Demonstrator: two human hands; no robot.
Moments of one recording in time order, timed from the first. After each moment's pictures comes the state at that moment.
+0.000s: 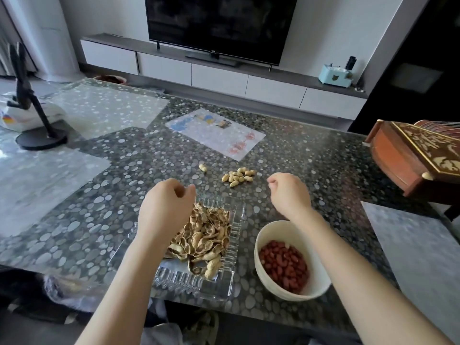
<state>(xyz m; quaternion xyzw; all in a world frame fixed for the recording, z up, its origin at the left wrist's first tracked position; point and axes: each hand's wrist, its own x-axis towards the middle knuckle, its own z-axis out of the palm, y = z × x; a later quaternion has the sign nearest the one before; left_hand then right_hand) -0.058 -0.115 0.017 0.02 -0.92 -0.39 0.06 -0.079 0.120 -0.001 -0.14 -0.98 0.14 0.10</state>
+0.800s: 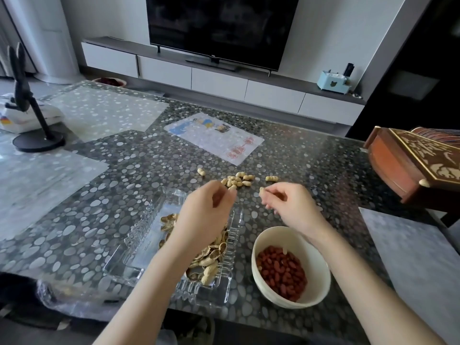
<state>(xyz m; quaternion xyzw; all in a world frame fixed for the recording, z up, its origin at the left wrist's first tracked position) -0.039 -0.076 0.028 -0.15 -0.86 -0.48 0.05 -0.035 0.113 0.025 -0.02 -0.90 0.41 0.10</state>
